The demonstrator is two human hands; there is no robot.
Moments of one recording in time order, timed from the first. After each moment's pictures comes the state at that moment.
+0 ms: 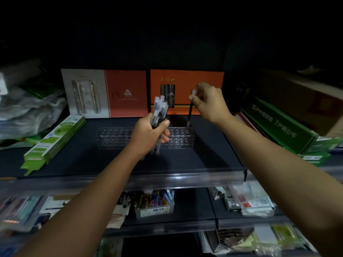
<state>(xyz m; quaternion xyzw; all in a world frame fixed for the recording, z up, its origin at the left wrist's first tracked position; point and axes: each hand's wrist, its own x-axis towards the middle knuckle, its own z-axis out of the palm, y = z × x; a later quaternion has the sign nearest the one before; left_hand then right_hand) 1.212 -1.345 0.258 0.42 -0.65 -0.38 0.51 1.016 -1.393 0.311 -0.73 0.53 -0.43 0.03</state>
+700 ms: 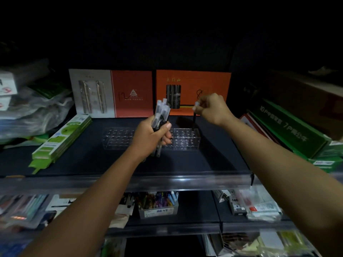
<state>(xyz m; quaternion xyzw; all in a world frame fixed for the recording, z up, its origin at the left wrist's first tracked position) 1.220 -1.345 0.254 0.43 -0.64 -0.39 0.50 1.015 -1.404 0.304 -0.73 0.58 -0.33 0.11</state>
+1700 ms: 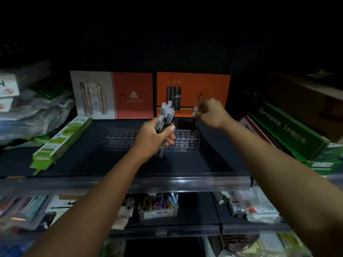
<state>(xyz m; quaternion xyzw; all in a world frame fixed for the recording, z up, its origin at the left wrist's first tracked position) 1.216 -1.344 0.255 0.42 -0.64 -0.40 0.50 1.016 -1.402 0.301 -0.73 0.60 -0.30 0.14</state>
